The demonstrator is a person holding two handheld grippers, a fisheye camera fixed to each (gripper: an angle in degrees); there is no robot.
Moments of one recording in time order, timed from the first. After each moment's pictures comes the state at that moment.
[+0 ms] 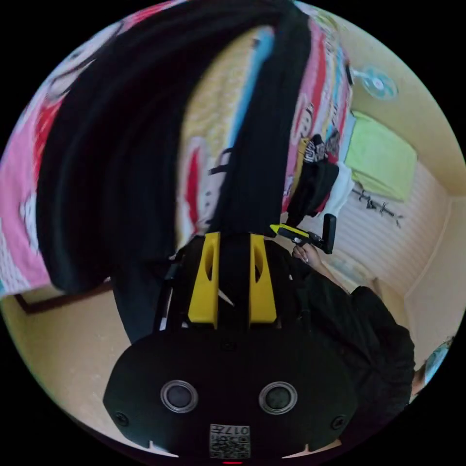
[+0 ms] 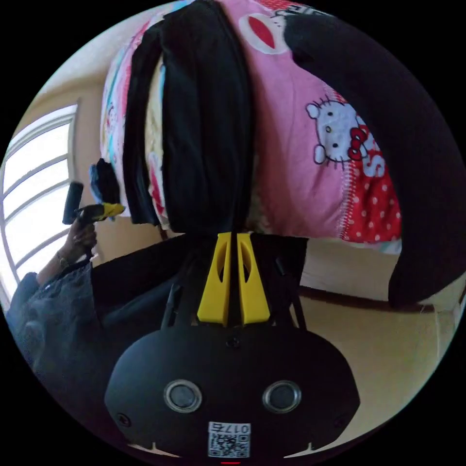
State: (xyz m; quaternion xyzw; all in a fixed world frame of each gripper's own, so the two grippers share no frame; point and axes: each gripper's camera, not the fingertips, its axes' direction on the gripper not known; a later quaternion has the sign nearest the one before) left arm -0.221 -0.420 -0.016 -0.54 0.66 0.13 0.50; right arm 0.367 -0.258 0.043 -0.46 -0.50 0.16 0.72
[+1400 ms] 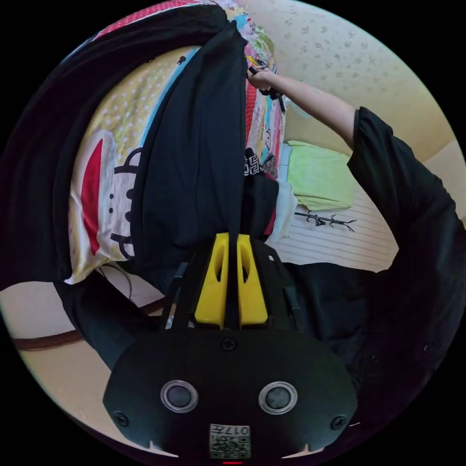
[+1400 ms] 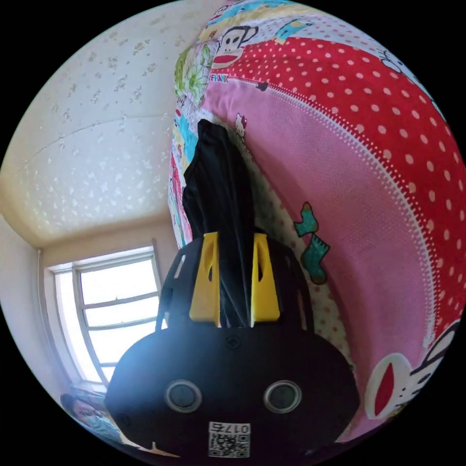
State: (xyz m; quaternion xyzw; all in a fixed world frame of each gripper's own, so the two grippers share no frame) left arm -0.283 -0.323 -0.051 -0.42 0.78 -0.09 0.45; right arm 0.495 -0.665 0.440 -0.23 -0.48 0.52 0.67
